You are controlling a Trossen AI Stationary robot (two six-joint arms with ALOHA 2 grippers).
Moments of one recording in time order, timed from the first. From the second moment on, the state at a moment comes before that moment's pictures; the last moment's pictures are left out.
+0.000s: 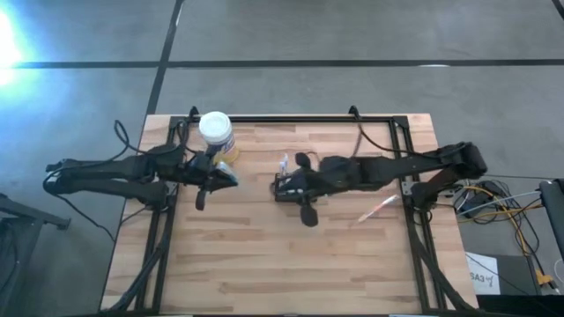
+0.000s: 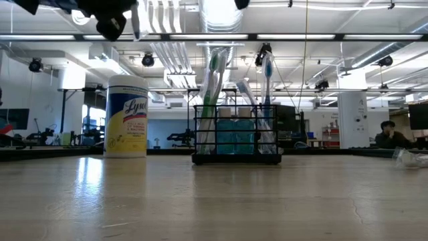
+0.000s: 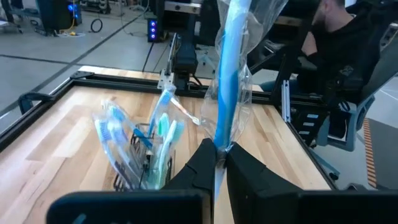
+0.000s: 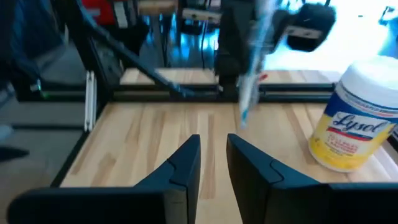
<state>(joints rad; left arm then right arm) 0.04 0.65 0.62 -0.11 0.13 -0.13 0.14 1.54 1.33 -0.14 0.04 0.09</state>
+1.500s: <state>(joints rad) 0.04 0.43 0.49 -0.23 0.14 -0.05 0.11 0.96 0.32 0.71 0.05 0.09</state>
